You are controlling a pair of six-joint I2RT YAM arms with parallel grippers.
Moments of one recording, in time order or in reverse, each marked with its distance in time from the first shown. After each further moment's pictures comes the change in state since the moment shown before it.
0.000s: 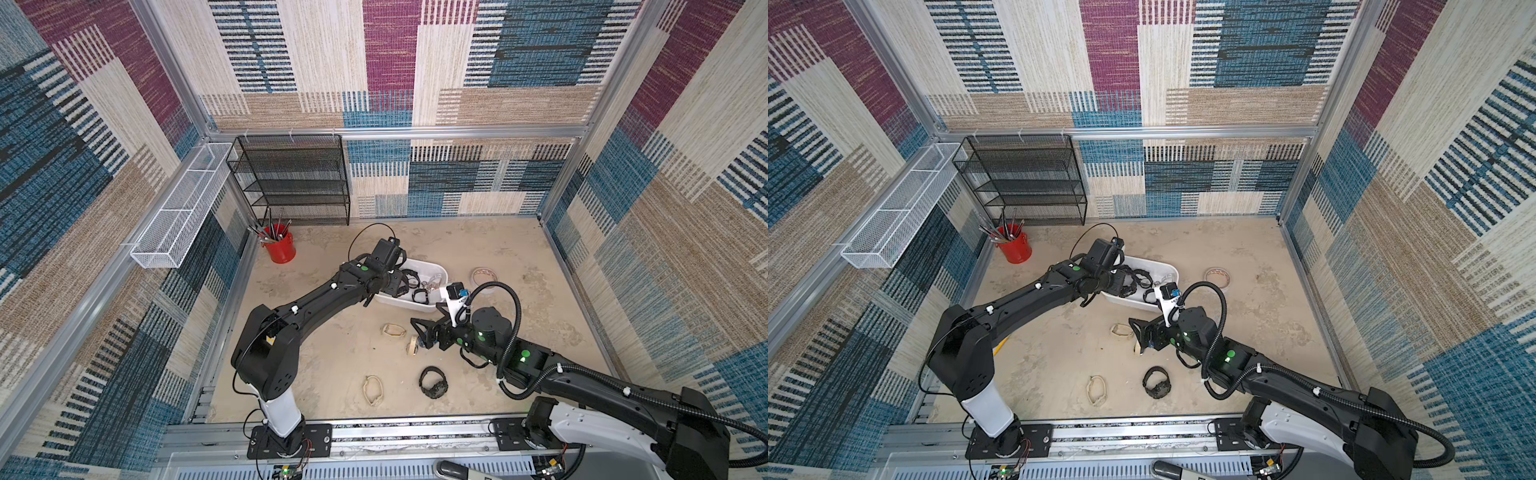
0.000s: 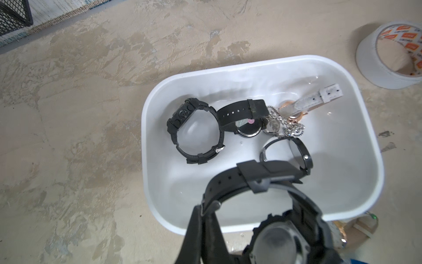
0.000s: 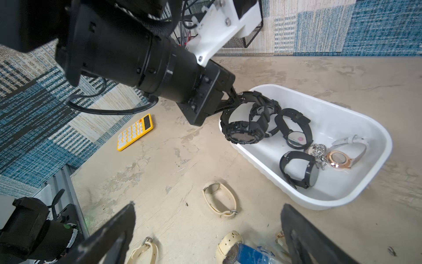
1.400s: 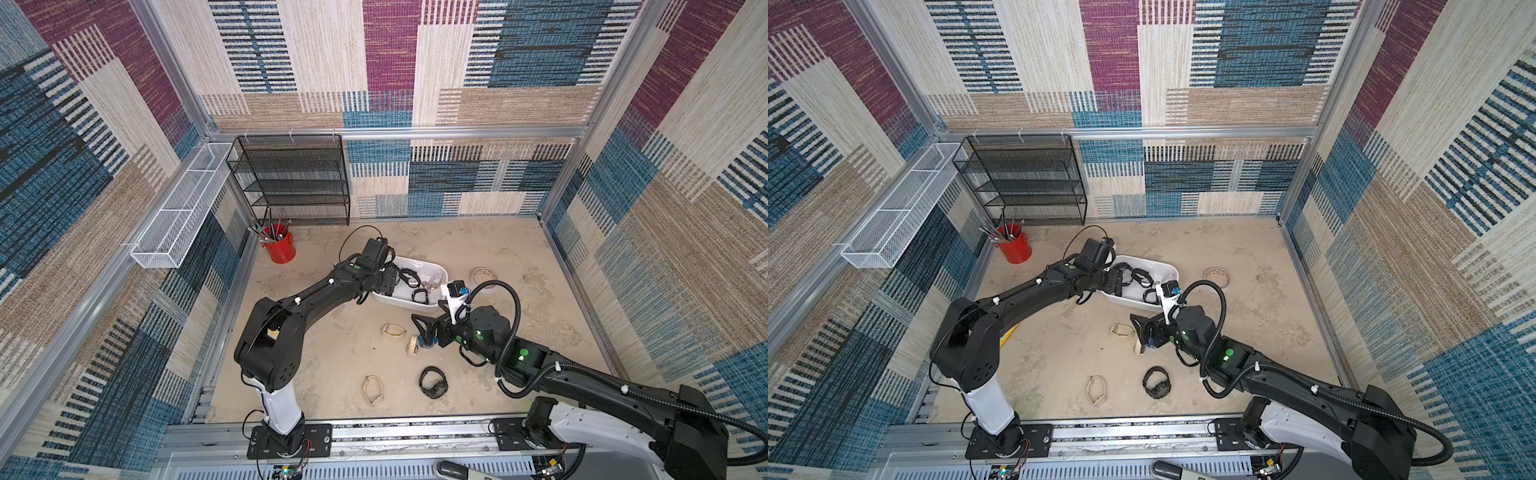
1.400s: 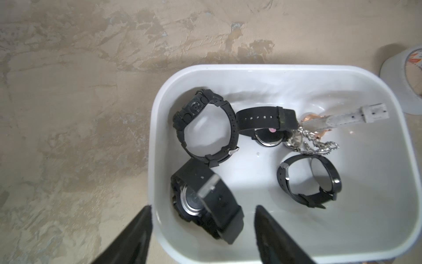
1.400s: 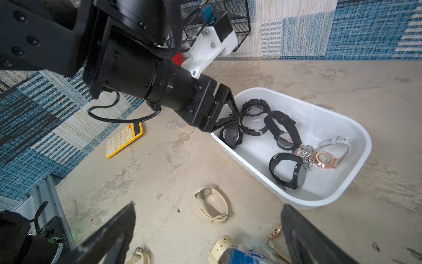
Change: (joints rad) left arm 0.082 0.009 -0.075 0.115 0.096 -0.080; right arm 0.000 0.023 0.019 -0.004 0.053 0.000
